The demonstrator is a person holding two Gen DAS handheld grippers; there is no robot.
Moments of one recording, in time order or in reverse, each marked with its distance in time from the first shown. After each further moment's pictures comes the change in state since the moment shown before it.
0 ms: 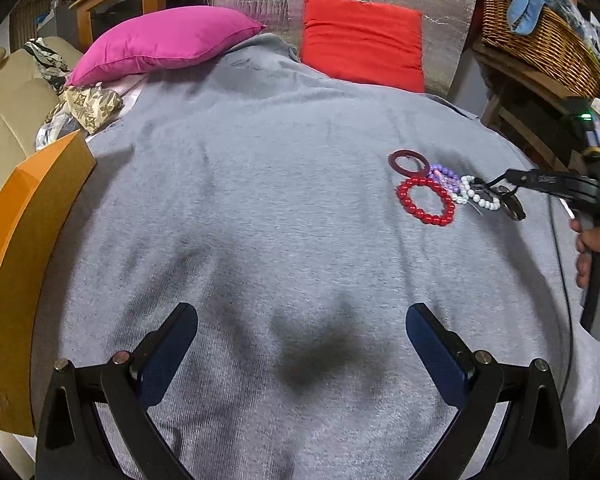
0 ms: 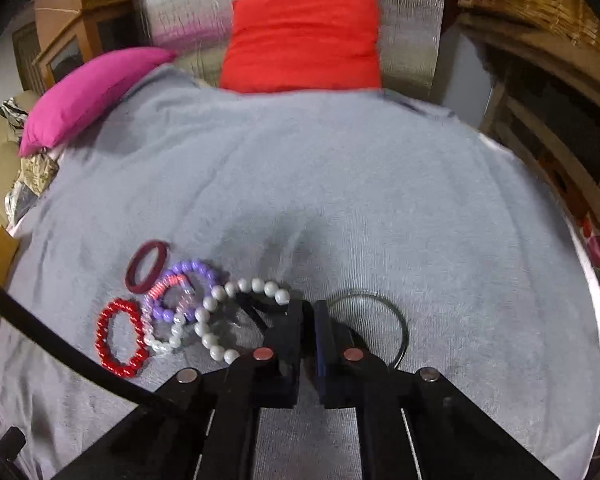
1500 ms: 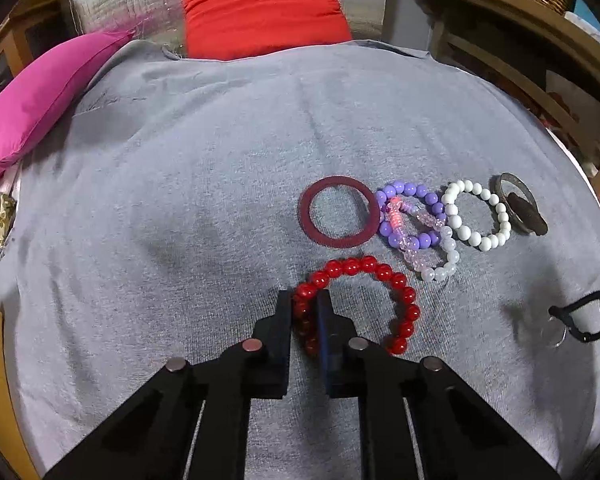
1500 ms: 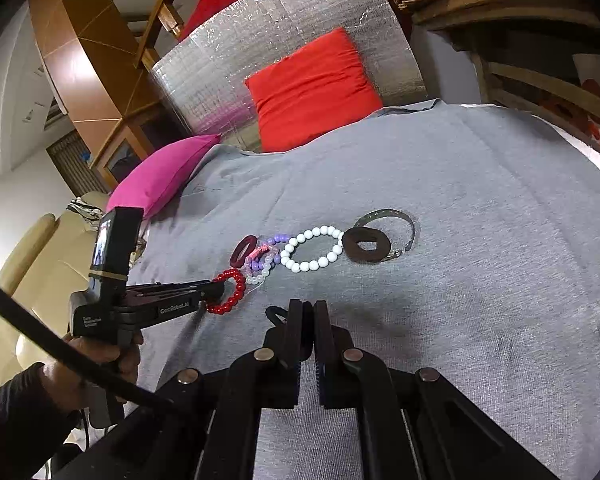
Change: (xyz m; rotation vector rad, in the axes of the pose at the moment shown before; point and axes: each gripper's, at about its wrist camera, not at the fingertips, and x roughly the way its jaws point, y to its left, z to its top) left arm 0.113 -0.093 0.098 0.319 0.130 -0.082; right arm -0.077 -0.030 -0.105 0.282 -0.181 0.299
